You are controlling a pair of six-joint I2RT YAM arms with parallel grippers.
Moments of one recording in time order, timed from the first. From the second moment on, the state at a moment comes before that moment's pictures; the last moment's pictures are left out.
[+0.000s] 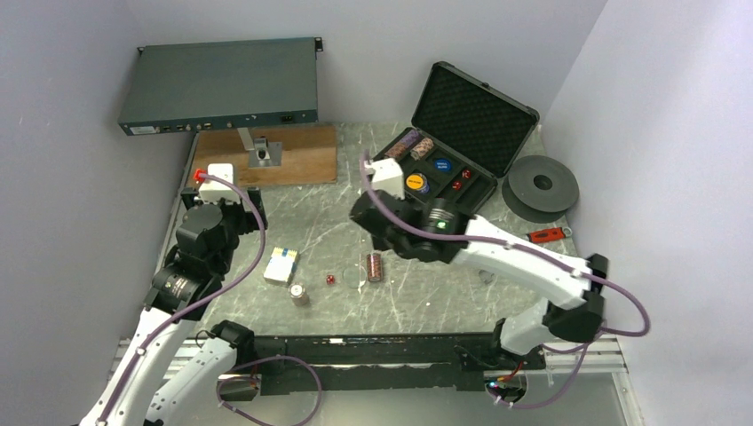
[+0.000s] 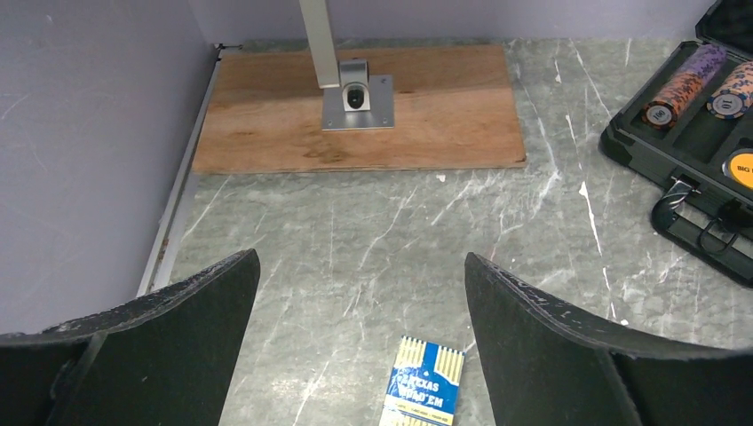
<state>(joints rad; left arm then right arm) -0.38 0.63 0.87 -0.45 -0.44 -0.07 1.19 1.51 1.62 -1.03 0.57 0.68</state>
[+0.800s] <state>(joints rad) -0.40 0.64 0.85 -0.42 -0.49 -0.05 0.59 1.32 1.51 -1.00 0.44 0.44</state>
